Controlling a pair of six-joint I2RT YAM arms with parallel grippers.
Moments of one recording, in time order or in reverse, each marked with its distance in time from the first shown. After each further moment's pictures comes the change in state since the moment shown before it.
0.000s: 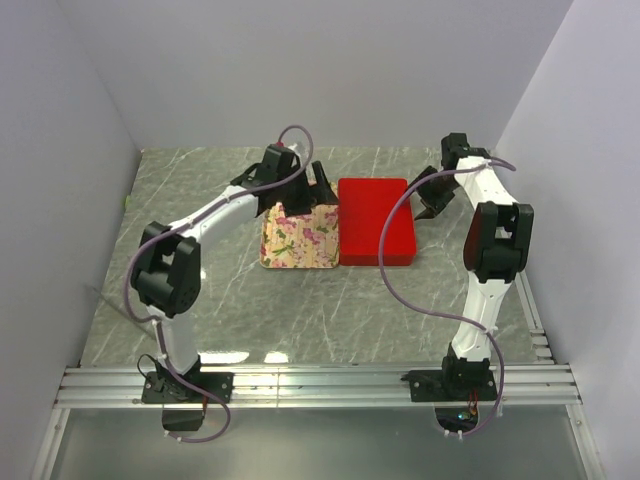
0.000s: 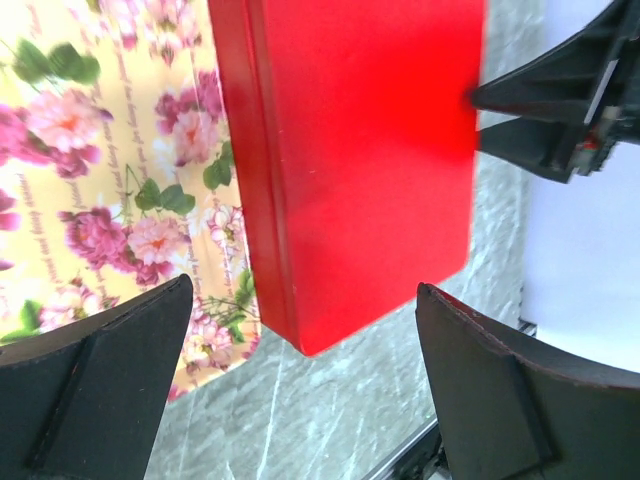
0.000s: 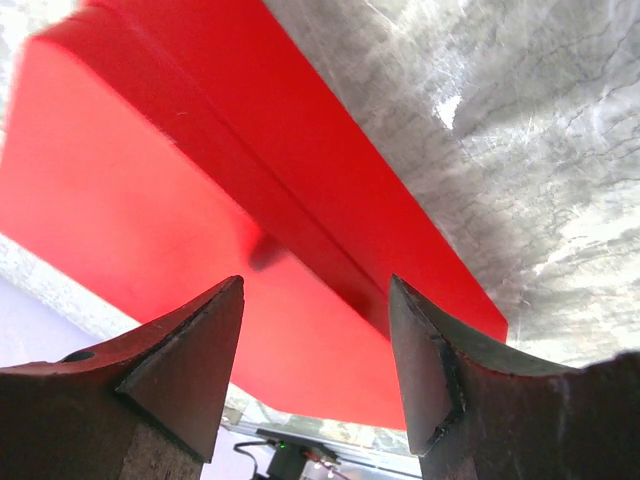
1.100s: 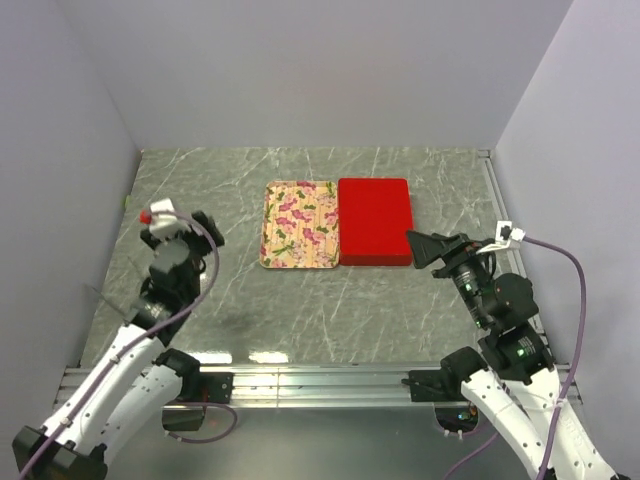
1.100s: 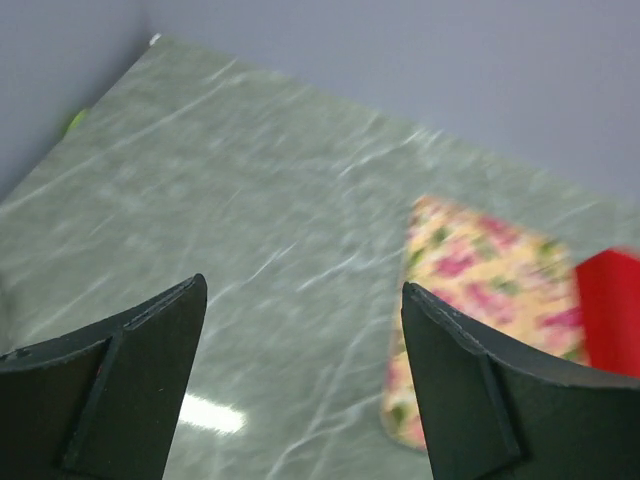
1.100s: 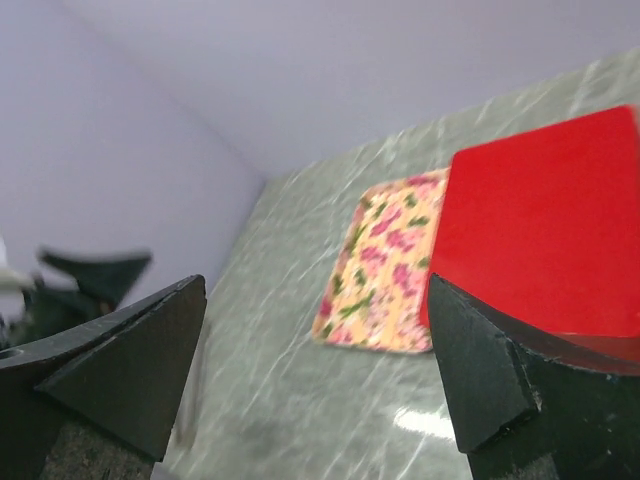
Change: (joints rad) left arm 0.094 -1.202 -0.856 0.253 -0.899 0.373; right arm 0.470 -1.717 -1.121 0.750 0.348 -0.068
